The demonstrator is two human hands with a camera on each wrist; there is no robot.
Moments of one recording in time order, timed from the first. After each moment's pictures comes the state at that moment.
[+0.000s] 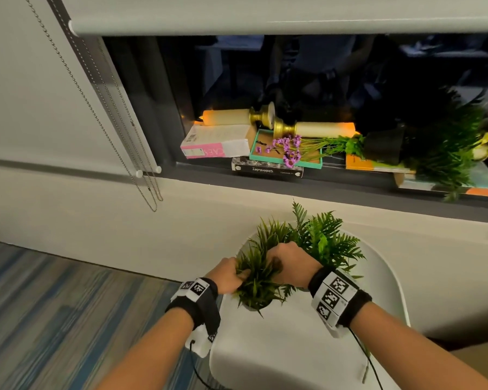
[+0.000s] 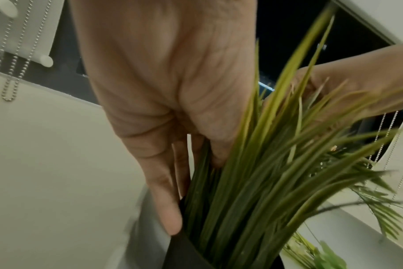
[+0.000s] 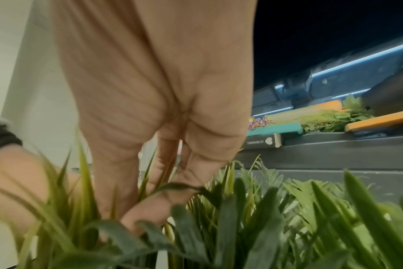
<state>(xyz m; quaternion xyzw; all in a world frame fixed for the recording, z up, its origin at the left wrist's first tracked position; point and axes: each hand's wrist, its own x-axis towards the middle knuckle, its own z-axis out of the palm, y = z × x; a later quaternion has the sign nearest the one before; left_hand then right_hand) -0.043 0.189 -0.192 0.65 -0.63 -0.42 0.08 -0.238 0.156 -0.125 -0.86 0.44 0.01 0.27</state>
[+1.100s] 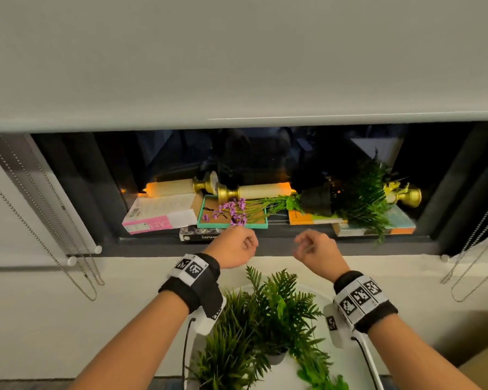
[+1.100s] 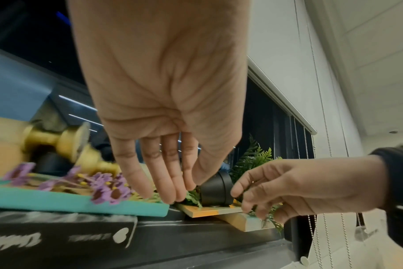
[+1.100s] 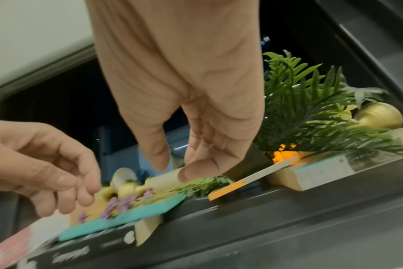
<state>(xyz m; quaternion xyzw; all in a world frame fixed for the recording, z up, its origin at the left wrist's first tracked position) -0.138 0.047 -0.022 0.51 -0.81 -0.25 0.17 -0.365 0.061 -0.061 -0.66 0.63 -0.33 0.26</state>
